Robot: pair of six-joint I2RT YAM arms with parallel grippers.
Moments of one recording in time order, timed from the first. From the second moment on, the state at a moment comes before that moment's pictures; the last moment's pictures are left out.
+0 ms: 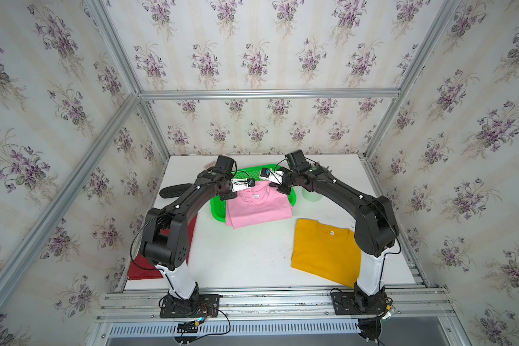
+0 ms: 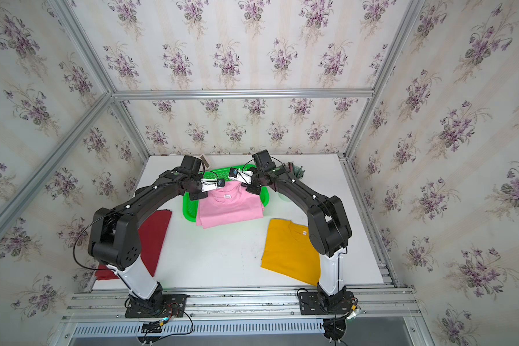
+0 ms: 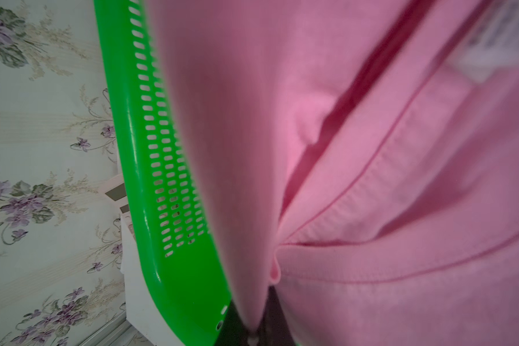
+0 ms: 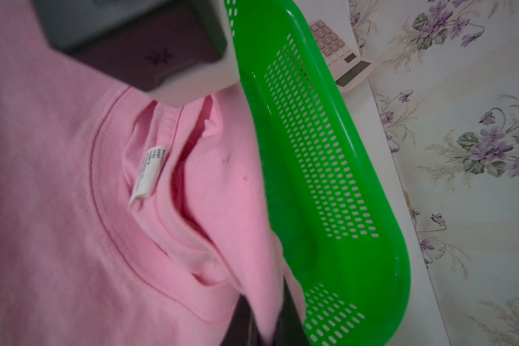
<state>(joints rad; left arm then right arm) -0.32 1.79 1.39 -0.65 0.03 1.13 0.54 1.96 1.60 -0.49 -0.36 -0.85</state>
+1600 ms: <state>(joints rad) -0.43 1.72 1.11 -0.54 -0.04 0.87 0.53 1.89 1.25 -0.34 -0.34 -0.78</state>
